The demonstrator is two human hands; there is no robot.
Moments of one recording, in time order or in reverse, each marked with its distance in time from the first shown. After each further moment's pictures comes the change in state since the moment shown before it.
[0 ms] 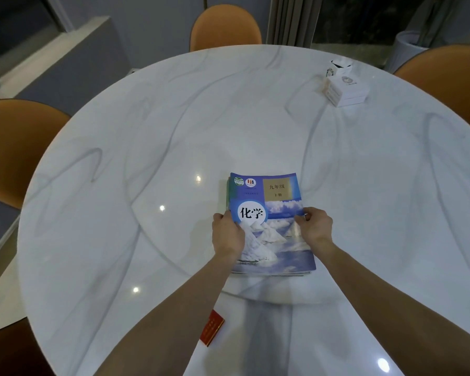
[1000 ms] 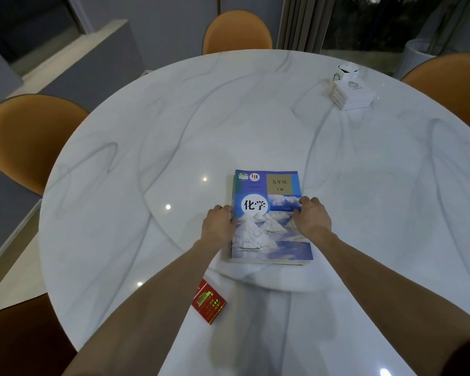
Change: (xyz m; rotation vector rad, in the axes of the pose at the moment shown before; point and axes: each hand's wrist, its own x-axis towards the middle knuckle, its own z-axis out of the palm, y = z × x) left_hand -0.002 -0.023 -0.033 0.298 -0.121 0.178; right_hand -0.020 -0.025 -0.013 -0.492 -0.106 -0.164
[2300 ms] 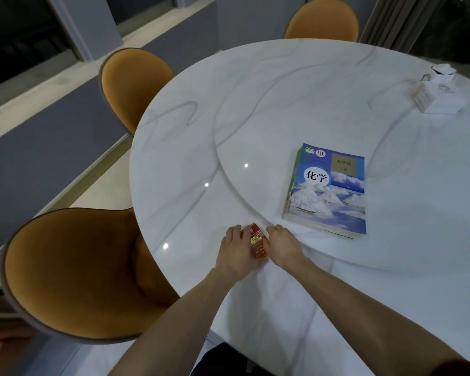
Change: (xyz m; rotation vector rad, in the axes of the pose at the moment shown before) left_hand -0.180 -0.107 0.059 0.041 0.131 -0.043; right_hand -0.179 -0.090 0.103 -0.233 -0.311 -0.535
